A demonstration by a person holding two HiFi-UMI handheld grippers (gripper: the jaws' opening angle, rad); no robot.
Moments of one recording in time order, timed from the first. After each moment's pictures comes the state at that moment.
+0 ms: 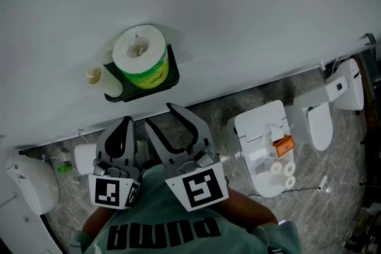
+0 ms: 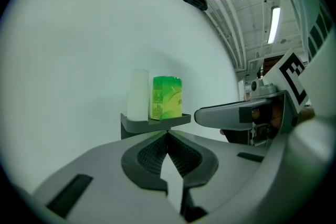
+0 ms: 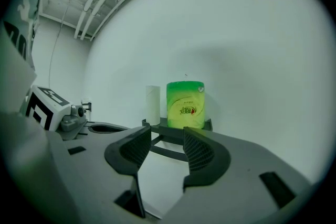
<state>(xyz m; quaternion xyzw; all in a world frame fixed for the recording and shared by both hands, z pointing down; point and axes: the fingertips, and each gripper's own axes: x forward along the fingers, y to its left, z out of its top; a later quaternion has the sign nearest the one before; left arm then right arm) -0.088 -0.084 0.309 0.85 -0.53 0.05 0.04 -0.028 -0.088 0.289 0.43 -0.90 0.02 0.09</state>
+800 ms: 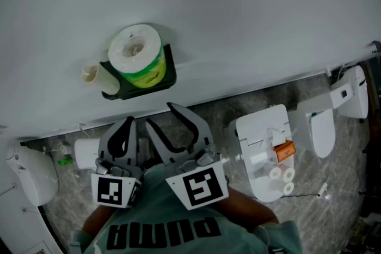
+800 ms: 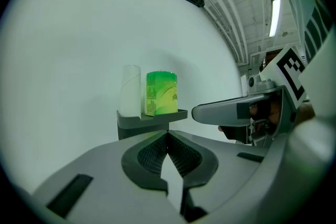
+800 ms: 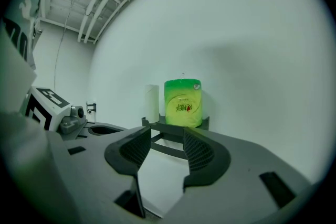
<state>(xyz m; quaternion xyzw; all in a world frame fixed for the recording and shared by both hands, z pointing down) -0.073 -0.081 0.317 0.83 -0.55 0.06 0.05 -0.017 -0.089 0.295 0.41 -0.91 0.02 0.09</state>
